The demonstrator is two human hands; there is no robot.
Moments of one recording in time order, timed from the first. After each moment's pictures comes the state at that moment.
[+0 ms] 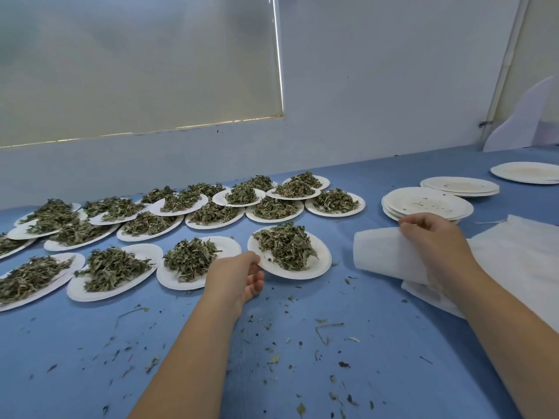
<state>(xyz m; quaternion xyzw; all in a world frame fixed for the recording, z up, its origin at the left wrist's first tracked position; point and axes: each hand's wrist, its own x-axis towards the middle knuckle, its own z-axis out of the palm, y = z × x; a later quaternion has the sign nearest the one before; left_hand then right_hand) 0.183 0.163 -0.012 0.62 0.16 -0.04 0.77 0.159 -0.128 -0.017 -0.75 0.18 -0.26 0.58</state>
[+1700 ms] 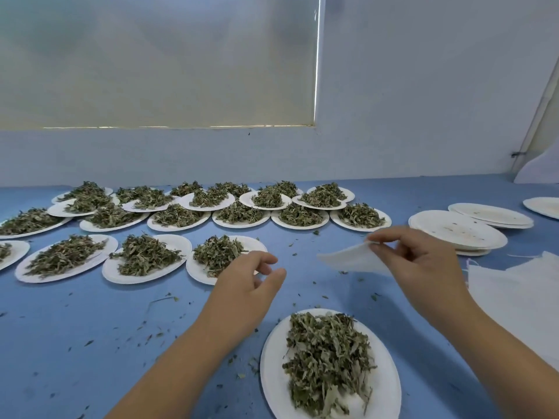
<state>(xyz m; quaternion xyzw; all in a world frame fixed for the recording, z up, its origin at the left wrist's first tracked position) 0.134 0.213 -0.008 0.87 -0.14 0.12 0.45 0.124 -0.039 0.015 -0.80 -0.11 -0.34 0.48</state>
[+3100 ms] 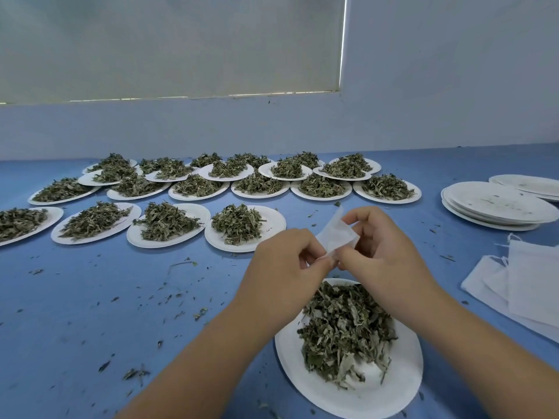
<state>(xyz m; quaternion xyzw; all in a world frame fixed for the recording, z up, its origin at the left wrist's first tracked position) 0.108 0.180 -0.005 0.86 -0.18 0.19 0.44 0.119 0.021 -0.007 -0.81 -0.17 -0.17 0.54</state>
